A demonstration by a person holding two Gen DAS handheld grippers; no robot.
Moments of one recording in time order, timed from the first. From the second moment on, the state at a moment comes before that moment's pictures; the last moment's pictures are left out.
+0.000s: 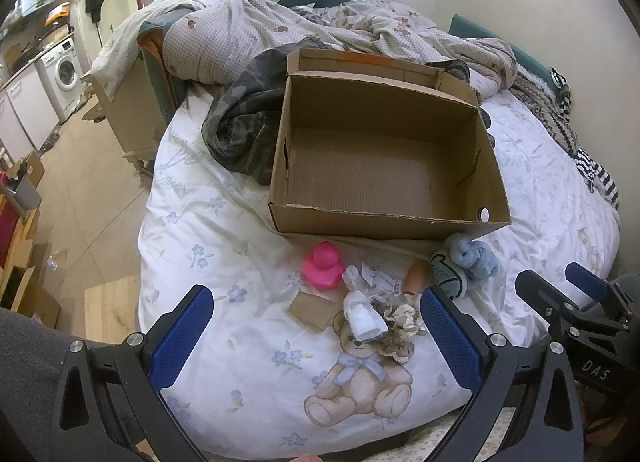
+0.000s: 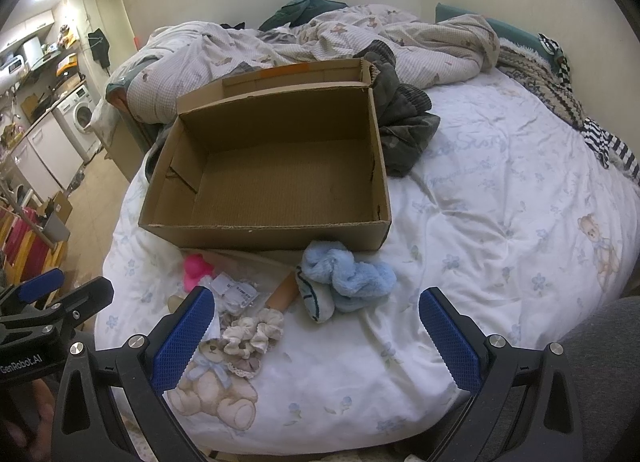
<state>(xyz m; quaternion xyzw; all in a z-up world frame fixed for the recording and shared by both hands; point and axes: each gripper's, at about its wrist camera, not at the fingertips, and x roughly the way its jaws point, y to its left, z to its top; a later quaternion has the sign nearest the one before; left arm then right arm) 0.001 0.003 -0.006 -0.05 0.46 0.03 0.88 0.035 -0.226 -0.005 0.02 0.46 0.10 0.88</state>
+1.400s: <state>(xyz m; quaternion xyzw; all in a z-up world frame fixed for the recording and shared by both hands) 0.003 0.005 -0.002 -0.06 0.47 0.03 0.88 0.039 -0.228 0.013 0.03 0.46 0.11 0.88</state>
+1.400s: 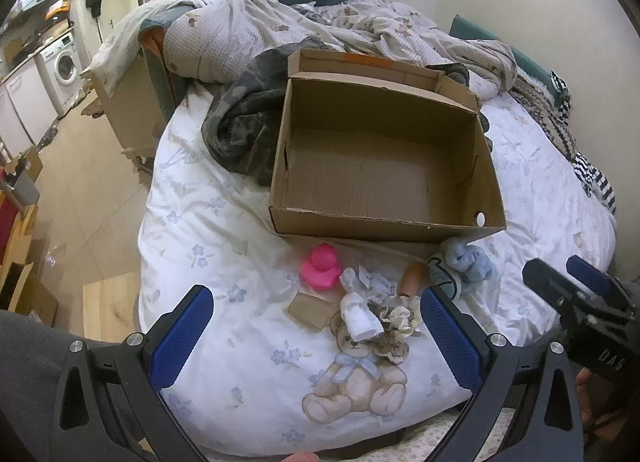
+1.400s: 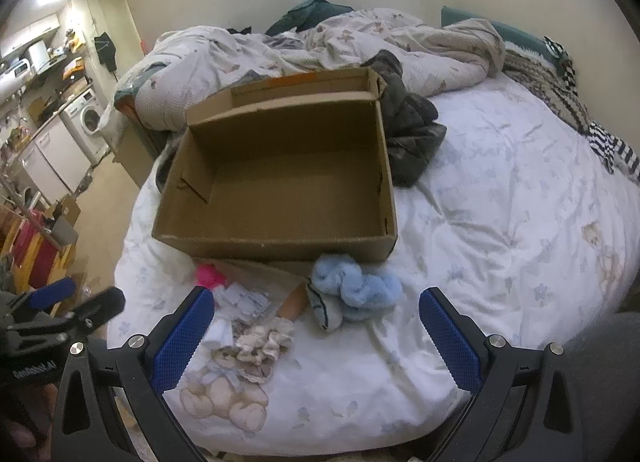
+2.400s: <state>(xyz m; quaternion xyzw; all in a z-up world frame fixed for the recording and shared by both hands) 0.111 0.048 -0.045 -0.06 0.59 0.09 0.80 0.159 -0.233 -0.031 0.03 0.58 0.15 0.80</state>
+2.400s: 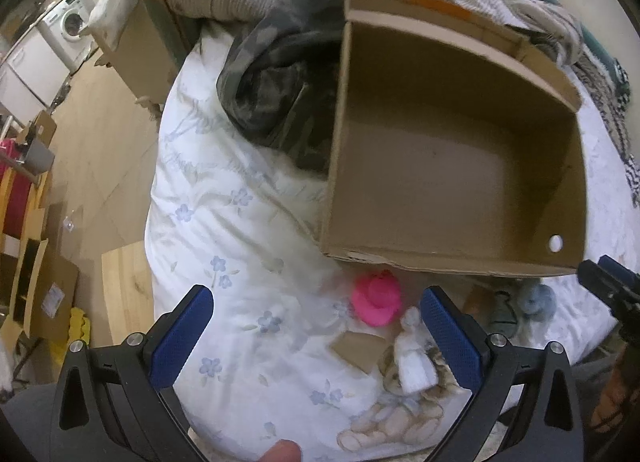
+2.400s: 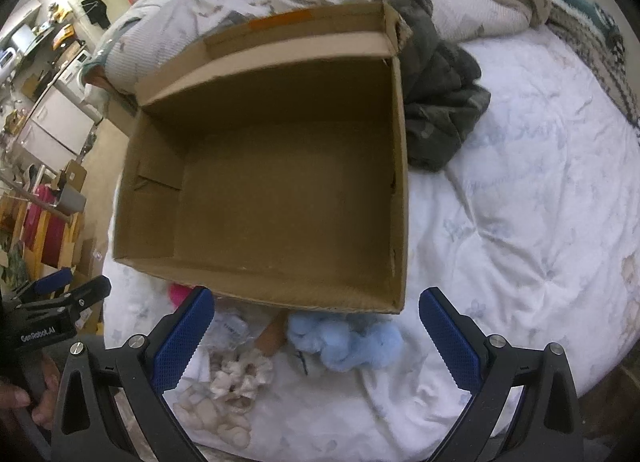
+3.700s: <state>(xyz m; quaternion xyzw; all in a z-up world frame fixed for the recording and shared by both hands) 0.115 0.031 -0.134 -0.11 0.70 0.01 0.71 0.173 -0.247 -0.123 0.04 0.69 0.15 0.71</state>
